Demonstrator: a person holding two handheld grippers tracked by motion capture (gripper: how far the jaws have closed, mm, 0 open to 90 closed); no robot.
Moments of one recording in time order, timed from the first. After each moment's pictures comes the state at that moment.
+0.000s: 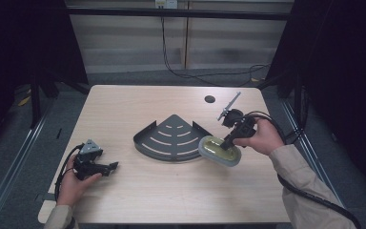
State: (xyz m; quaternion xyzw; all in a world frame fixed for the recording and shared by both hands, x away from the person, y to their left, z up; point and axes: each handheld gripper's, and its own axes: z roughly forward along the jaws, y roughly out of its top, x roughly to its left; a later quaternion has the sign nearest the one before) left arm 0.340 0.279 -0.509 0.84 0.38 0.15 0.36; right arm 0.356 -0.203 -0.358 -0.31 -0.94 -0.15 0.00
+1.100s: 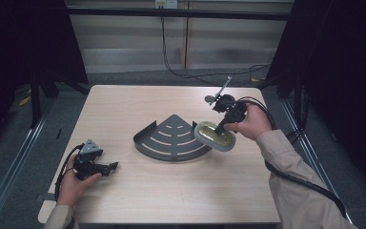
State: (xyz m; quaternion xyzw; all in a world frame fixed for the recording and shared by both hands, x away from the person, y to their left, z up) left arm 0.340 0.279 -0.509 0.84 0.38 0.15 0.36; right arm 0.389 -0.182 -0.338 -0.34 -0.93 -0.14 -0.04
